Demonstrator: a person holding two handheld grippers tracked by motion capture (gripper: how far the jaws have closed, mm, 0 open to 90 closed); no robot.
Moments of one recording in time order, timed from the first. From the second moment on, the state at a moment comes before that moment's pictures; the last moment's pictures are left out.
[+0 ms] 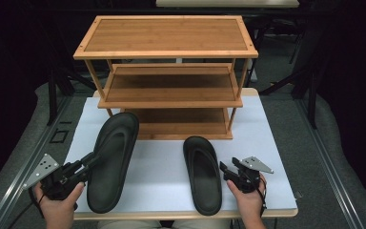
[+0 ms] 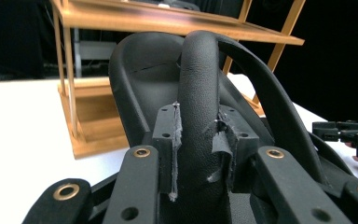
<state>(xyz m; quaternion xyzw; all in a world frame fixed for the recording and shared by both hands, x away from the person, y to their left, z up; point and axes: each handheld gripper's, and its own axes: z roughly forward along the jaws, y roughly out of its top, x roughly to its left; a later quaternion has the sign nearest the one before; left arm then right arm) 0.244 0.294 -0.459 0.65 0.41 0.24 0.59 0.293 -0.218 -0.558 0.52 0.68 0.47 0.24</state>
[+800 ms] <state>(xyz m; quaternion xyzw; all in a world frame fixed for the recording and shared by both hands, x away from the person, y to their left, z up) 0.276 0.276 -0.417 0.60 0.41 0.29 0.62 0.295 -0.212 -0.561 0.52 0.67 0.48 0.24</state>
